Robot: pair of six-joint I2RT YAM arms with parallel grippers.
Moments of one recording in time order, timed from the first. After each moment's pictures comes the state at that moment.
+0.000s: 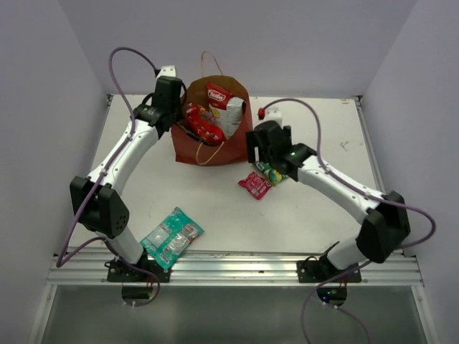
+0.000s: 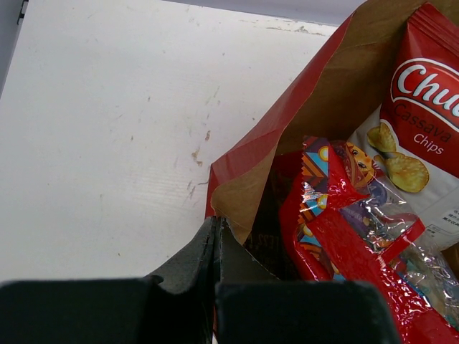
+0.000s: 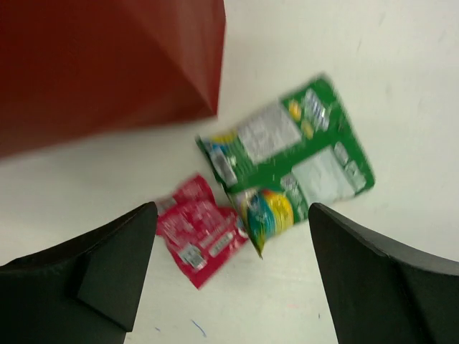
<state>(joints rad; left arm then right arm) -0.34 1.68 1.63 -0.59 -0.41 -0.31 0.68 1.43 1.32 -0.47 0.50 0.31</state>
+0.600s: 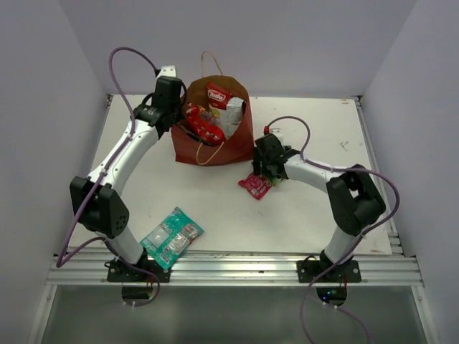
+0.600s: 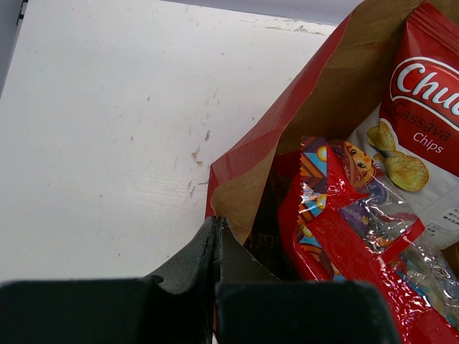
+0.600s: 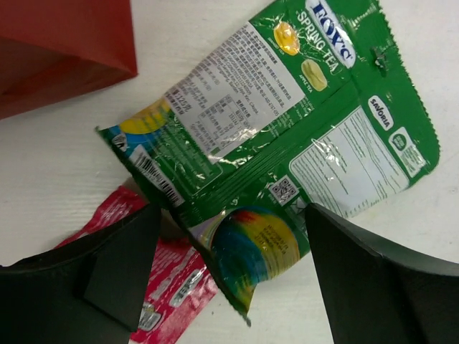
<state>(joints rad) -0.34 1.68 1.63 -0.59 -0.41 -0.31 0.57 1.72 1.09 -0.32 0.41 0.43</state>
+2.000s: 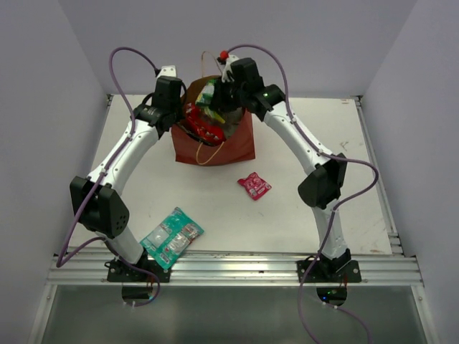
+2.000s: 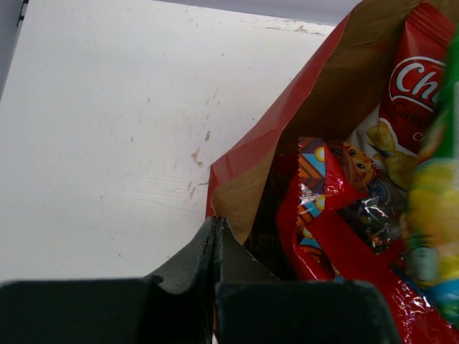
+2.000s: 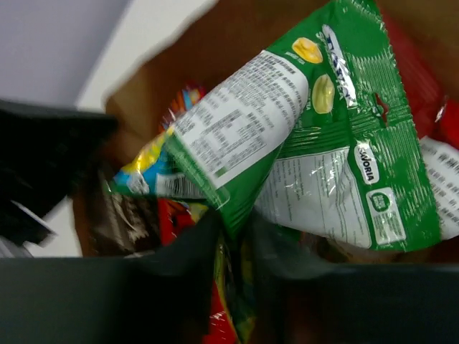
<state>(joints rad) -0.34 1.68 1.63 -0.59 -0.41 -0.30 0.60 2.15 2.38 -0.69 -0.15 0.32</state>
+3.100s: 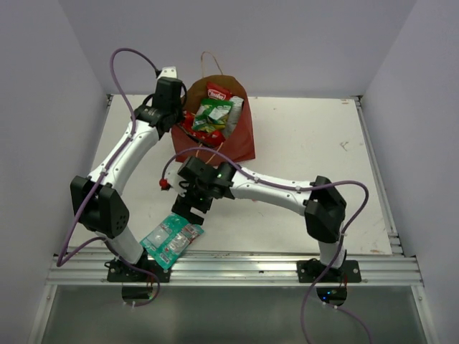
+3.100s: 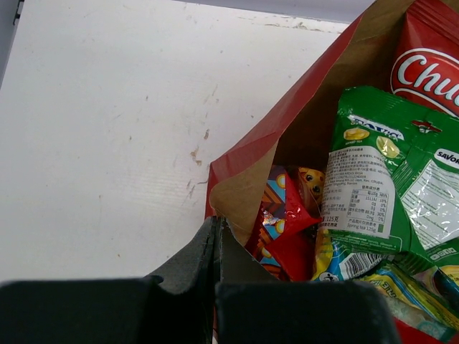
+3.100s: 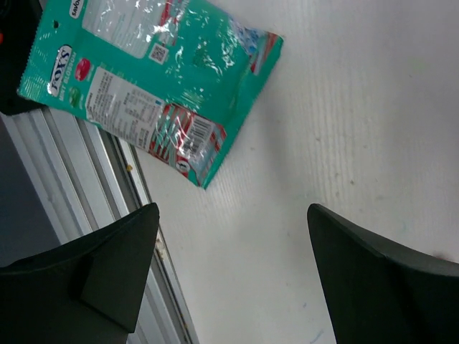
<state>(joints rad) -0.34 1.68 1.62 -0.59 -0.40 -0.30 1.11 1.89 1.64 -0.76 -0.16 -0.12</state>
